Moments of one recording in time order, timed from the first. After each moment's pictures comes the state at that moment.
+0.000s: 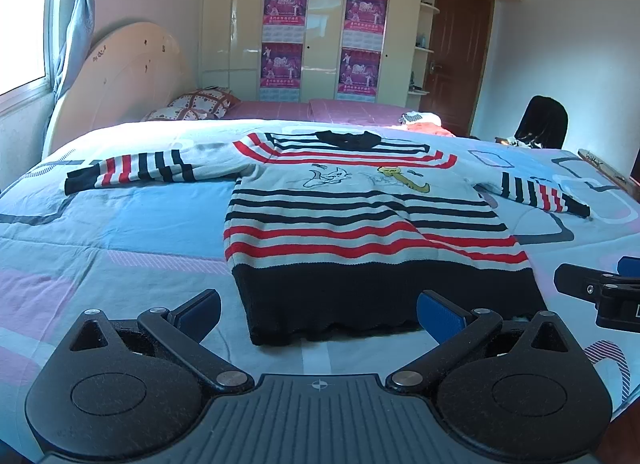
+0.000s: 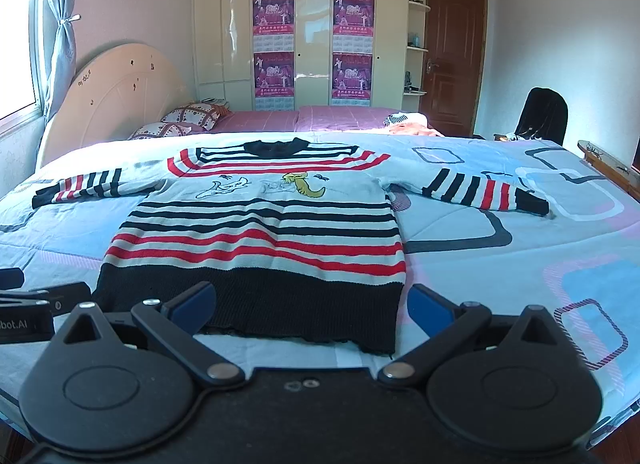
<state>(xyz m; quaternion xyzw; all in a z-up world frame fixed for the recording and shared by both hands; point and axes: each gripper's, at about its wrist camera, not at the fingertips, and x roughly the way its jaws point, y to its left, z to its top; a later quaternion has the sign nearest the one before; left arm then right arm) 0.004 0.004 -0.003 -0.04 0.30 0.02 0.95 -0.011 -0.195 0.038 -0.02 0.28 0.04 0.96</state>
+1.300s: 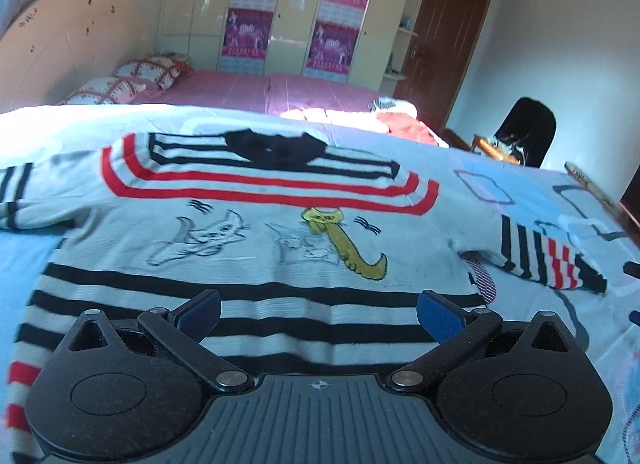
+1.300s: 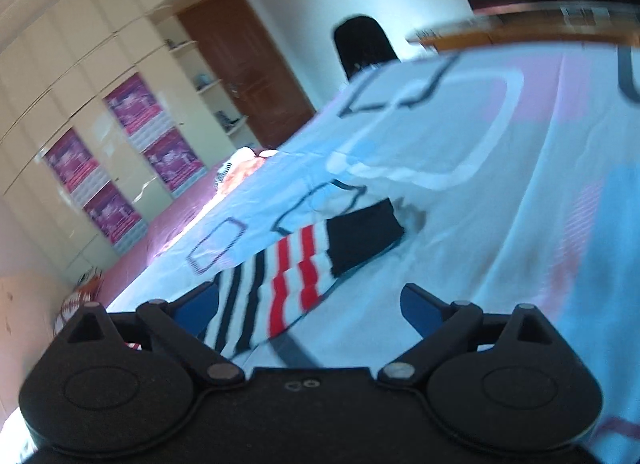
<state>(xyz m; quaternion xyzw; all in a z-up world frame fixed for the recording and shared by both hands) 0.285 -0.100 -0.034 -0.09 0.35 -0.03 0.93 0.233 -0.535 -0.027 0.31 0.22 -0.17 0.91</state>
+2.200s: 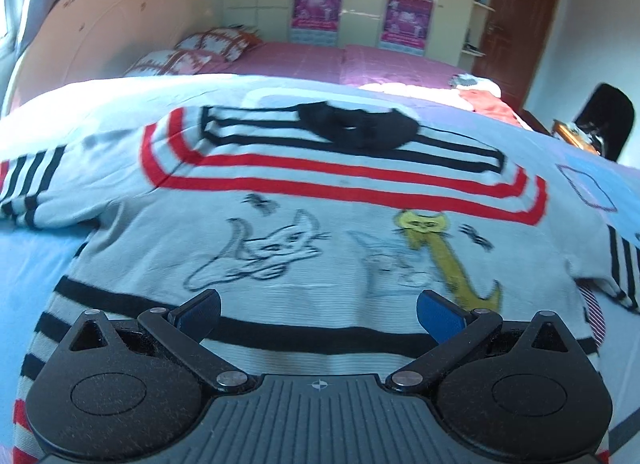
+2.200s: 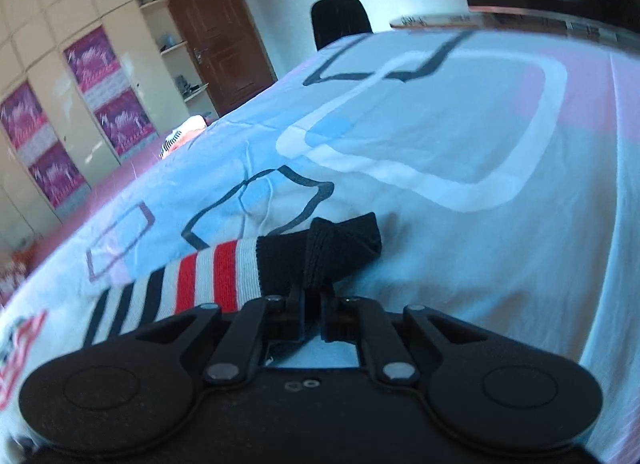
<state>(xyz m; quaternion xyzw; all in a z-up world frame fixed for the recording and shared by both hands) 0.352 -0.064 -0.067 -0.09 0.40 0.09 0.91 0.329 -0.568 -0.069 0.25 0.27 -0.21 0.90</state>
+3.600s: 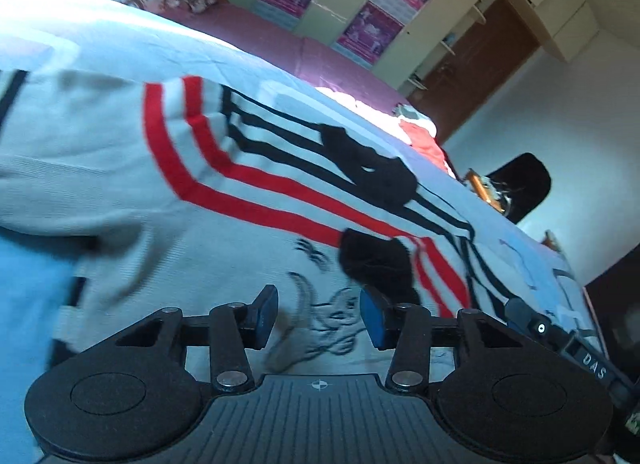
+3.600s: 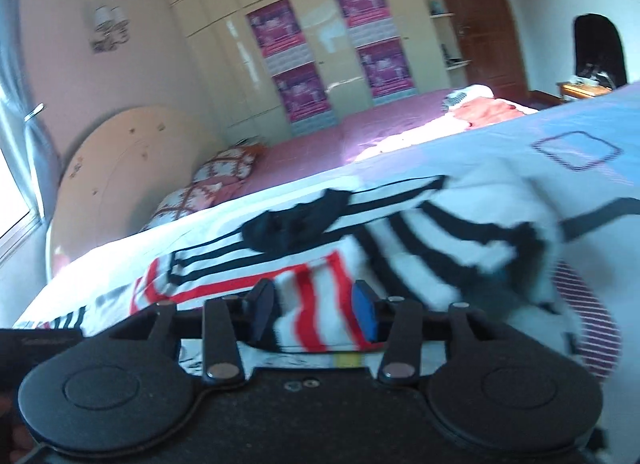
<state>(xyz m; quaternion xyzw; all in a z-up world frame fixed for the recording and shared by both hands) 0.410 0.068 -0.103 -0.27 0.38 -0.06 0.88 0.332 -0.219 -0.007 0.15 0.27 0.12 0.95</state>
